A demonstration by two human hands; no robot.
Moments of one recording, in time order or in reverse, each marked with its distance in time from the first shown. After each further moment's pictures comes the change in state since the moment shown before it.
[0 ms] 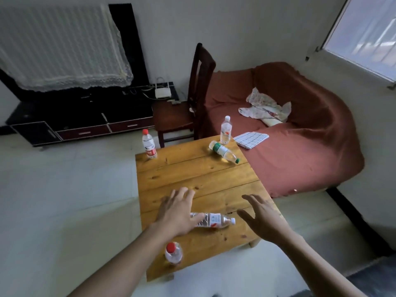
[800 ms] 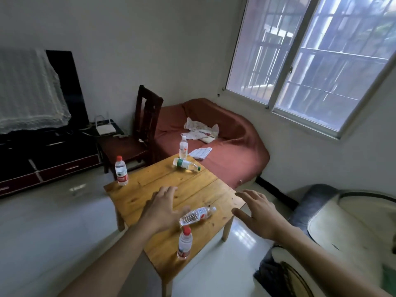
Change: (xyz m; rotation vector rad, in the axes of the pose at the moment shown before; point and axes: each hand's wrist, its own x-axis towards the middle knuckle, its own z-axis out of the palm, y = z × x) left_hand -0.144 -0.158 -0.075 -0.196 0.069 0.427; right_hand -0.222 -0.224 0.039 -0.164 0.322 0.290
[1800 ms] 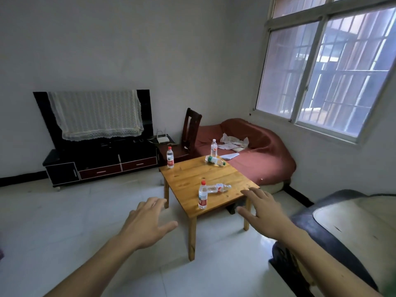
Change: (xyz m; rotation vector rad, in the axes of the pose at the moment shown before) left_hand -0.543 0.141 0.071 0.298 0.203 -0.198; right_hand -0.448 0.038 -0.011 0.149 0.167 -0.251
